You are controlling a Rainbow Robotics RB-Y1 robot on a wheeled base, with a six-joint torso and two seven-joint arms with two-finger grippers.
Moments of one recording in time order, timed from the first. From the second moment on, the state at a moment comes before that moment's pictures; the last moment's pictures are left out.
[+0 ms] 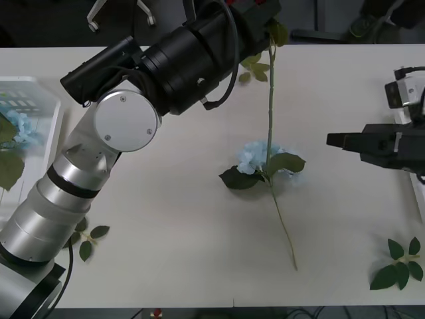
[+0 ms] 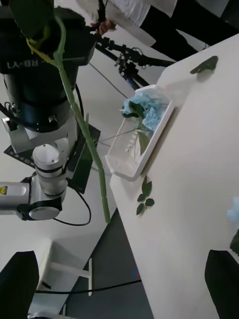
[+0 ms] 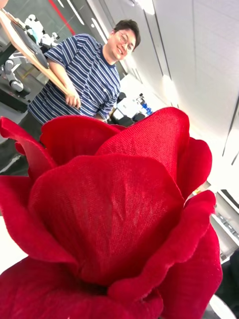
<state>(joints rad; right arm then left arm) -0.24 -0.77 -0.03 -1.44 -2.25 1.44 2.25 -0.59 0.31 -0.41 -1.83 1.21 0.30 -1.52</state>
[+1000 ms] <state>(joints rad) -0.27 -0.65 0.21 -1.64 -2.26 1.12 2.26 -0.59 0.31 -0.41 -1.83 1.21 0.30 -1.52</state>
